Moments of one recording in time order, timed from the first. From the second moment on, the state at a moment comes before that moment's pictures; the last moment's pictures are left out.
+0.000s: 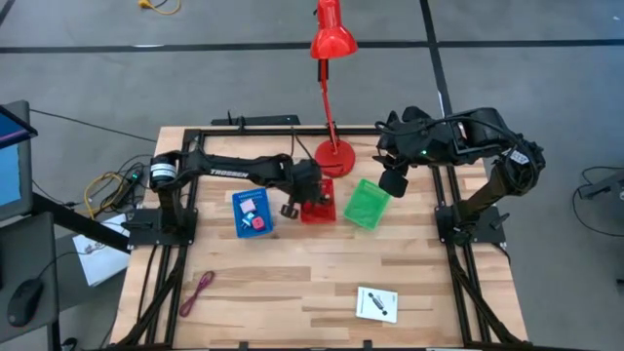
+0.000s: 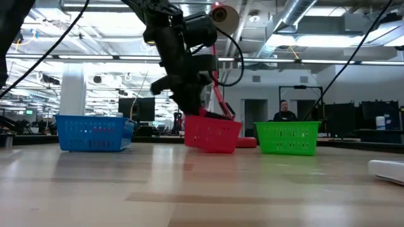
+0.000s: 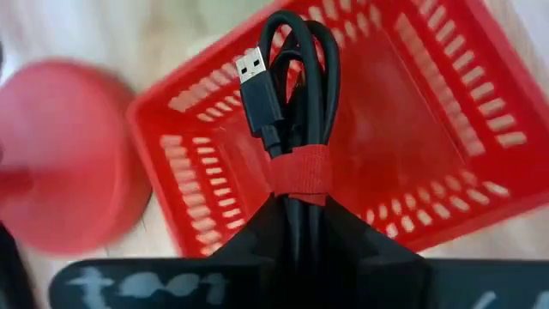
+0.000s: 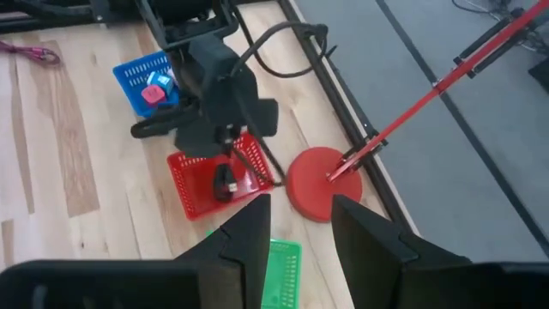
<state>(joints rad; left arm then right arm) 0.19 1.87 1.34 -0.55 -0.03 0.68 0.09 1.56 2.22 -1.57 0.42 0.20</state>
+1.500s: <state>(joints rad) 0.07 1.91 1.34 -0.52 -0.52 1.14 0.09 1.56 2.22 -1.57 0.42 0.20</state>
